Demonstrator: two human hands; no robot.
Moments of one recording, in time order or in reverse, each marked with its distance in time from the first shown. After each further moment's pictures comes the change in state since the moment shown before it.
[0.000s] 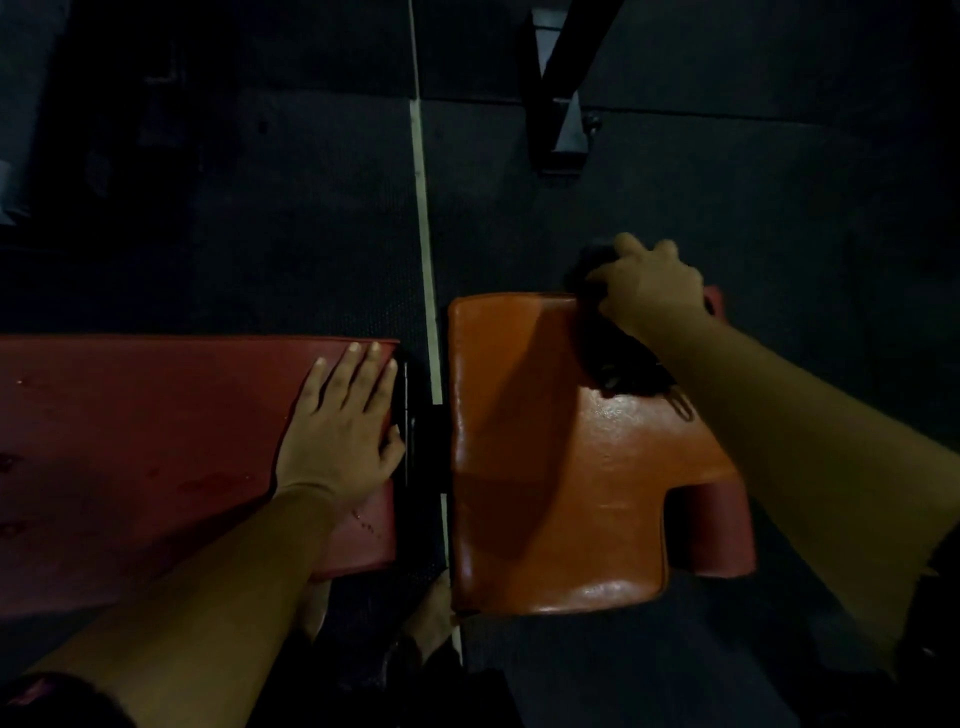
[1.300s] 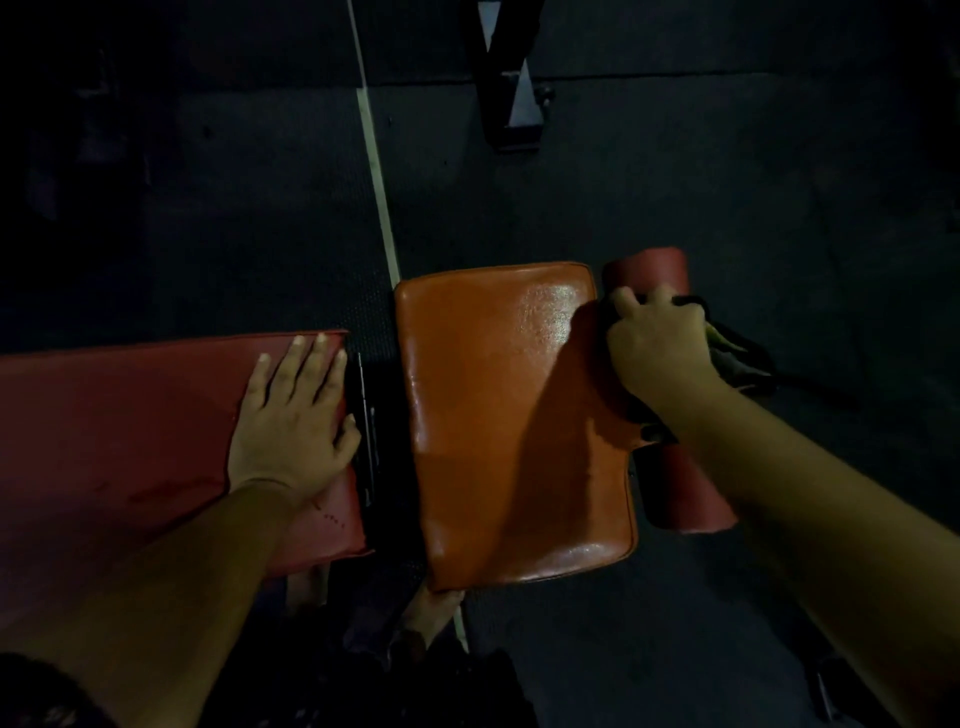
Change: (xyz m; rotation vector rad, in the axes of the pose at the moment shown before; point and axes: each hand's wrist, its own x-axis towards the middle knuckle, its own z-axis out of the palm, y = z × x) left_hand -0.001 0.003 -0.006 0.015 0.003 -0.015; right_hand -0.076 0.042 0.063 -0.365 -0.033 0.026
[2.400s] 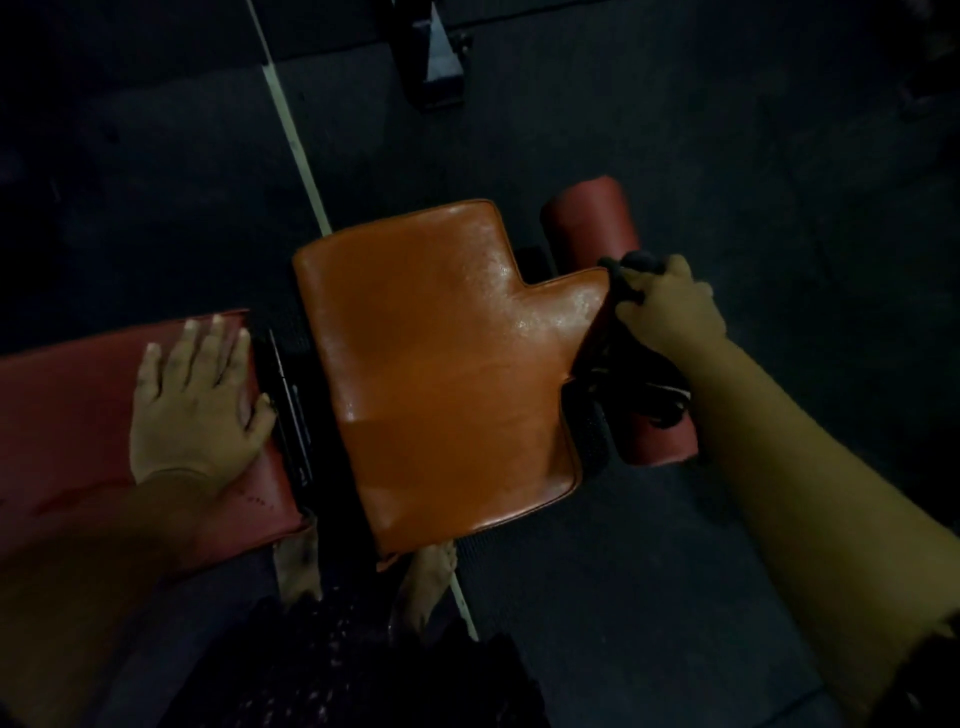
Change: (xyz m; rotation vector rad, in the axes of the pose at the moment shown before) left_hand 0.000 0.001 0.005 0.057 0.014 -0.018; right_hand -0.038 0.056 0.095 0.982 -0.082 0.390
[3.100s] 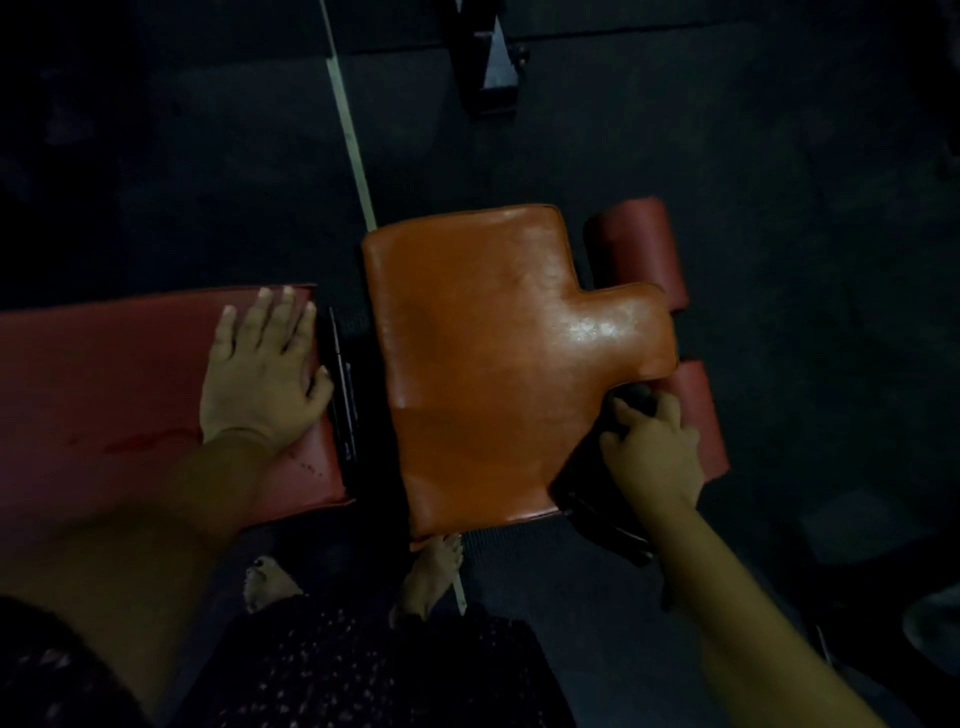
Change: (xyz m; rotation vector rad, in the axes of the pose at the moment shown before) left_hand -0.002 -0.002 0.000 -0.019 0.041 0.001; right_hand -0.116 -0.029 0.072 -0.016 -0.045 0.101
